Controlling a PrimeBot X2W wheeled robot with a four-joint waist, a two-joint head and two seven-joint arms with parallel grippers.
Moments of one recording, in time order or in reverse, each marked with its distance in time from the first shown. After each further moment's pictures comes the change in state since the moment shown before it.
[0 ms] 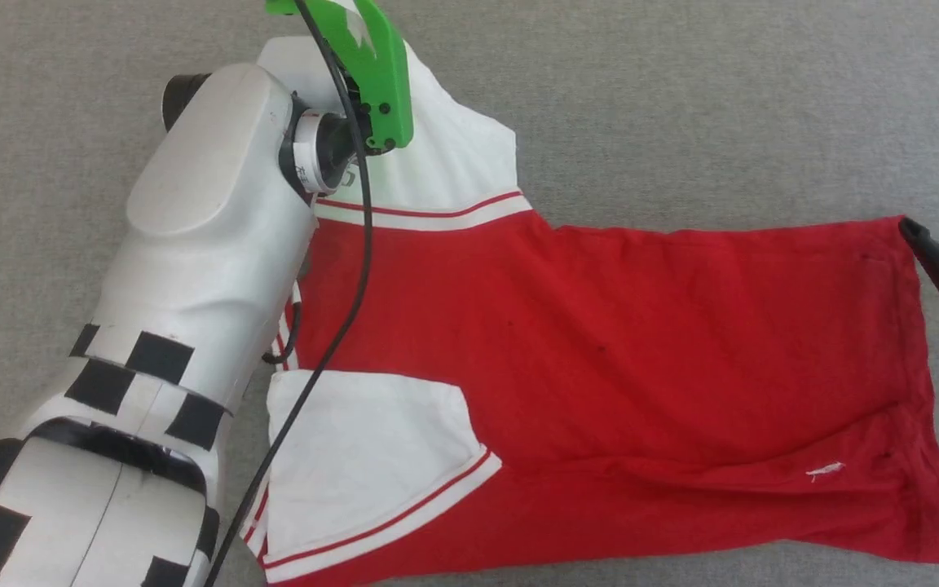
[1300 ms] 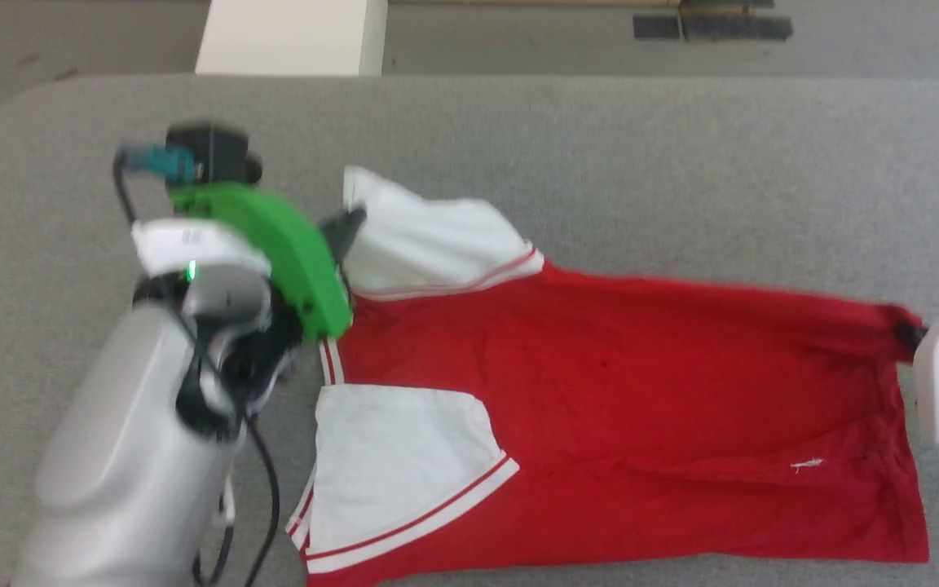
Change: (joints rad) left arm 0.588 0.211 0.131 -0.755 -0.166 0.068 -0.014; right arm 0.109 0.034 0.034 0.119 -0.012 0.000 -0.017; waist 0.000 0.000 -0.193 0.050
